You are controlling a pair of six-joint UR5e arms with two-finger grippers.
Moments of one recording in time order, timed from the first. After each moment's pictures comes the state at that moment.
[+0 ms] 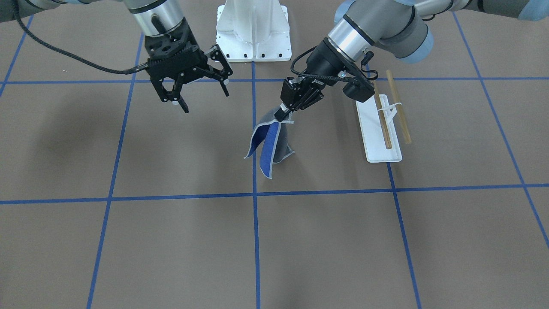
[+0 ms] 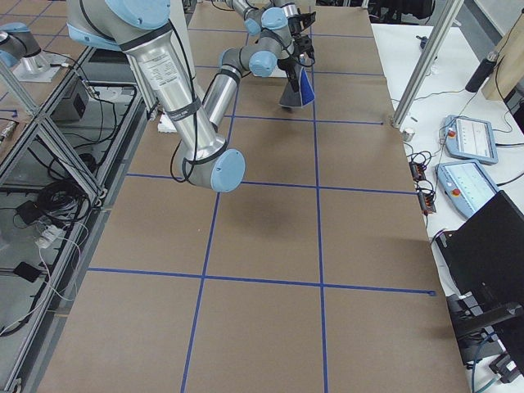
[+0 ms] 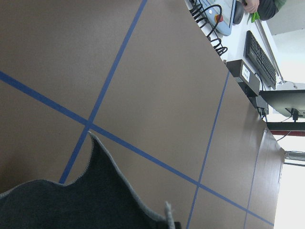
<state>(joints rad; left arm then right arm) -0.70 -2.10 -1.80 -2.32 -1.88 -1.88 0.72 -1.01 2.01 -1.54 1.92 0.93</state>
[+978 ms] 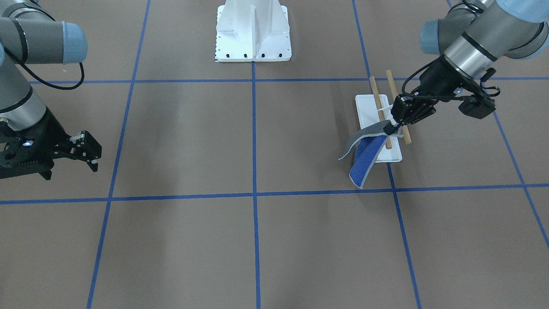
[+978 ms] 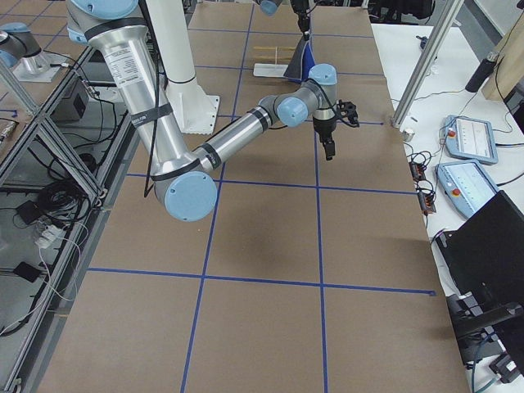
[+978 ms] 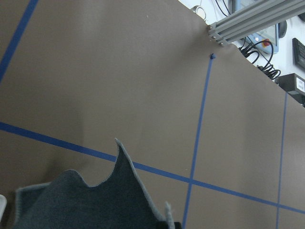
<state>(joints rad) -0.98 -1.77 -1.85 -2.33 -2.22 -1.45 1.03 -1.20 1.79 -1.54 2.05 0.58</state>
